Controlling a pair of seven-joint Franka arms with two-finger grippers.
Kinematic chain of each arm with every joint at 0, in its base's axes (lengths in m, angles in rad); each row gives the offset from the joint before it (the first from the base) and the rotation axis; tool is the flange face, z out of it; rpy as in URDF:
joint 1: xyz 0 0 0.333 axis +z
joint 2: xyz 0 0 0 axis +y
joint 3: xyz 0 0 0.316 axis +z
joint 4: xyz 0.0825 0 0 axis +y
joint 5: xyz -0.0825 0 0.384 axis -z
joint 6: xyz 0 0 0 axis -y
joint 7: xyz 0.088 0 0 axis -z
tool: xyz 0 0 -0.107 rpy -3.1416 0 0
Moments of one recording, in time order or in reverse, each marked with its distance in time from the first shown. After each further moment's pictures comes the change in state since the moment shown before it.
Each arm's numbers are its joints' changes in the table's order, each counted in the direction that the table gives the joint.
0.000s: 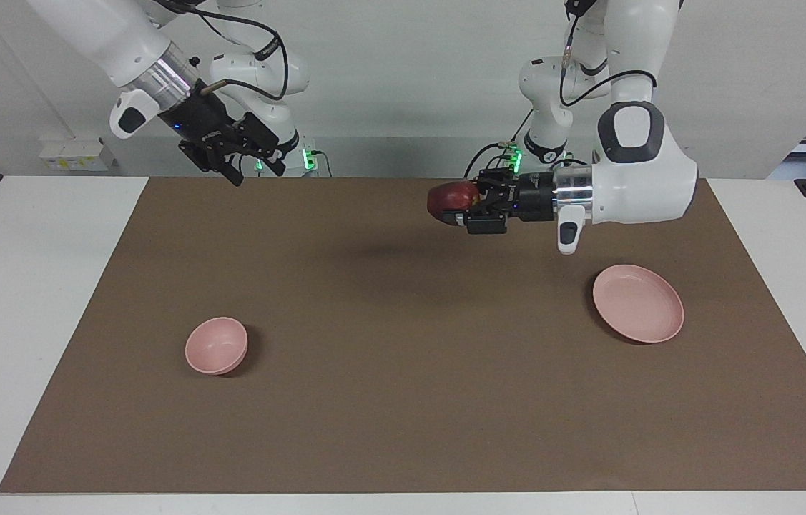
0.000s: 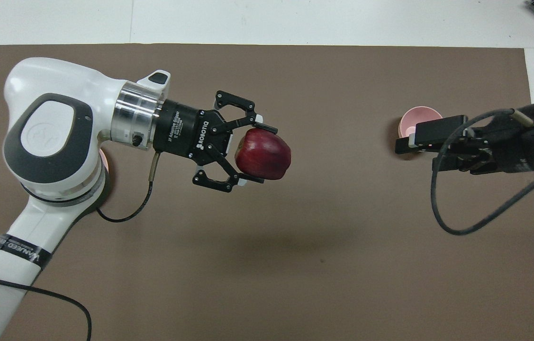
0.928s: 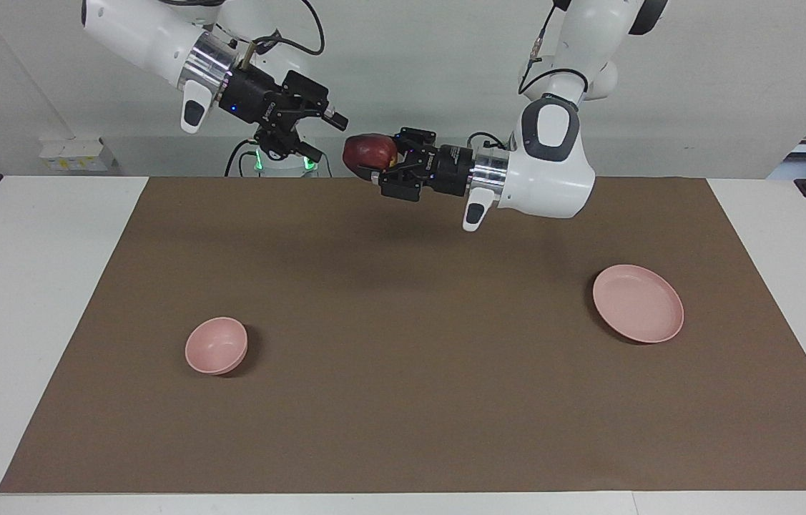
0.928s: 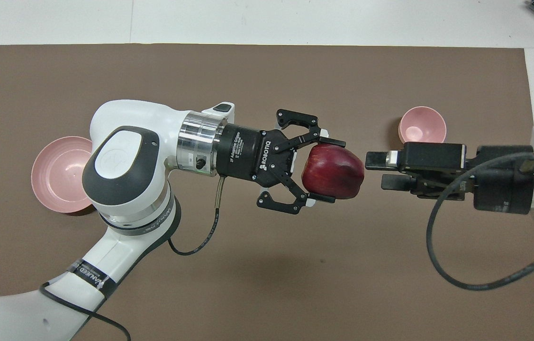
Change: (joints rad) left arm -0.058 0.014 -0.096 0.063 0.341 0.072 -0.007; right arm 0.029 -0.195 -0.001 0.304 -0.451 0.214 -0.125
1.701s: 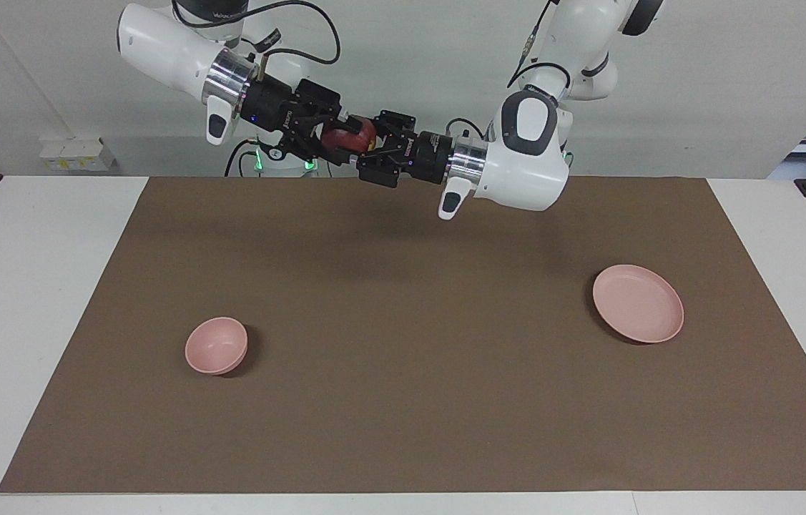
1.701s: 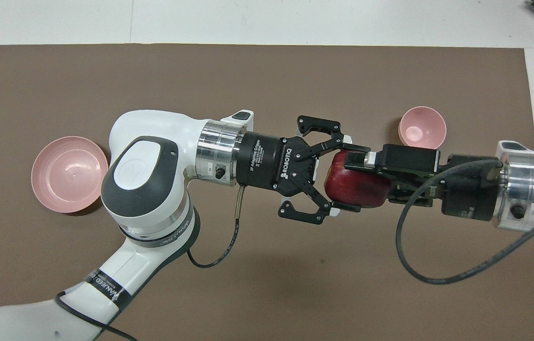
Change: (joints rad) left arm -0.001 0.000 -0.059 -0.008 0.051 0.050 0.000; right arm 0.056 -0.019 0.006 0.100 -0.121 0.124 -0.023
